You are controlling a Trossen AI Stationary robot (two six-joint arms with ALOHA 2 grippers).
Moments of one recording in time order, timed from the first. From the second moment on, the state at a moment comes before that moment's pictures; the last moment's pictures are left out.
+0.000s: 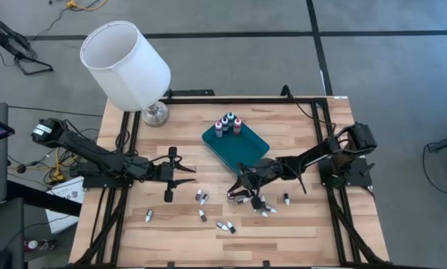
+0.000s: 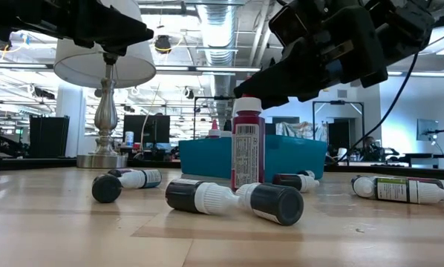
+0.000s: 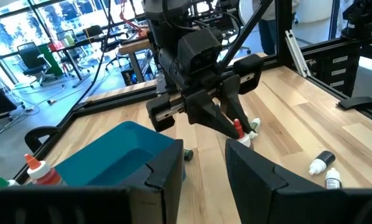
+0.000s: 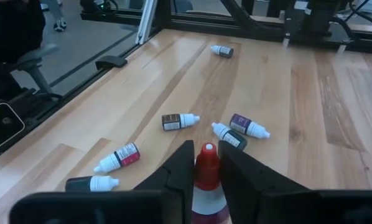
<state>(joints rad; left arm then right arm) -0.33 1.01 0.34 0.56 -0.30 0.19 0.17 1.73 0.68 0.68 -0.24 -0.11</state>
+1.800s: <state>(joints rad) -0.33 1.01 0.34 0.56 -0.36 0.16 -0.15 1.61 0.68 0.66 0.22 0.00</state>
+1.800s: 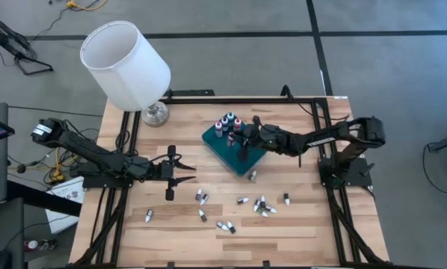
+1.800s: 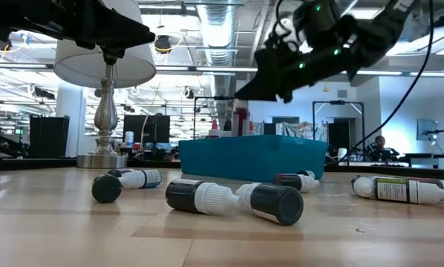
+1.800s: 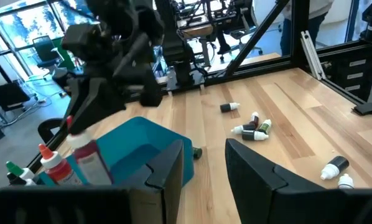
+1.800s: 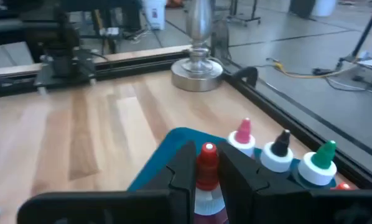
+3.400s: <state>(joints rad) -0.33 1.01 0.34 0.55 -0.36 0.16 -0.24 1.76 0.69 0.85 0.19 -0.17</state>
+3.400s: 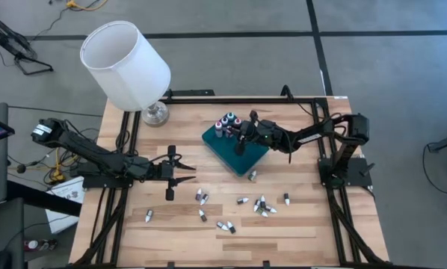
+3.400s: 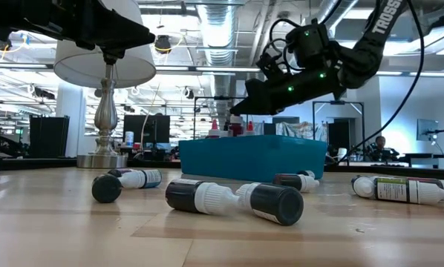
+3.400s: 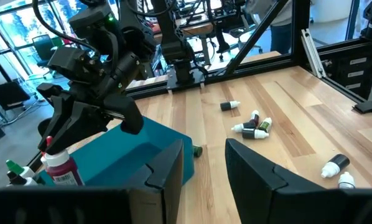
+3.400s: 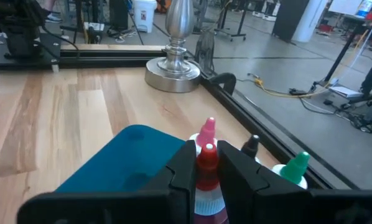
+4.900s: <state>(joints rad) -0.33 1.01 0.34 0.55 -0.35 0.16 -0.28 1.76 0.69 0.82 0.18 -0.15</state>
